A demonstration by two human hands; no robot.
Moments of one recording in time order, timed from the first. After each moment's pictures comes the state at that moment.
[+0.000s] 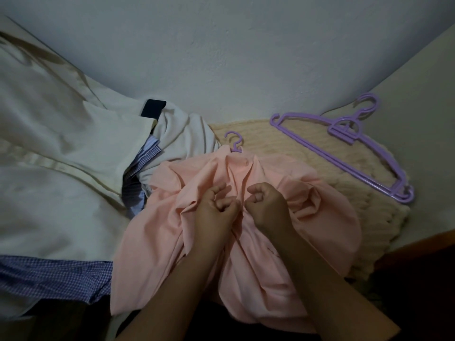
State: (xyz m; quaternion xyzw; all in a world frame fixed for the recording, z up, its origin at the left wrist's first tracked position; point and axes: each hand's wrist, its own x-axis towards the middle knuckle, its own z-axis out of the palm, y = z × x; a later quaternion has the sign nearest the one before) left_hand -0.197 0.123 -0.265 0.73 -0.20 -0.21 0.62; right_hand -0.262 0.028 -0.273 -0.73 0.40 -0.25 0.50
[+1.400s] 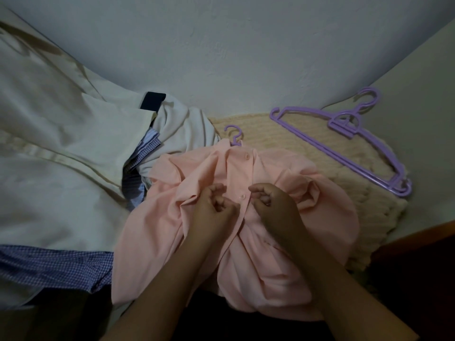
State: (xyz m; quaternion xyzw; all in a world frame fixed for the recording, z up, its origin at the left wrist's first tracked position) left_hand -0.202 0.136 -0.263 0.75 -0.18 -0.24 0.59; right_hand -0.289 0.028 -0.266 -0.80 0.34 -0.21 0.46
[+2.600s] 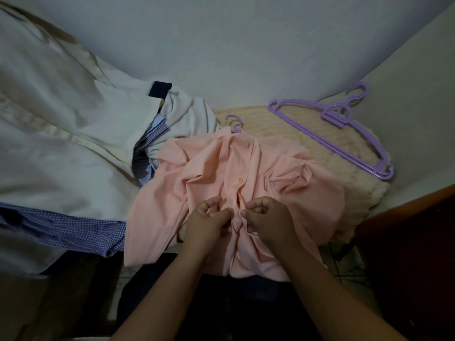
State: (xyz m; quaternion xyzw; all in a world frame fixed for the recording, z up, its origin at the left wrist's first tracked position) left_hand -0.239 0.190 -0.263 0.71 -0.05 -0.34 0.62; right_hand -0.330 0.094 -0.257 -0.65 0.42 -0.18 0.60
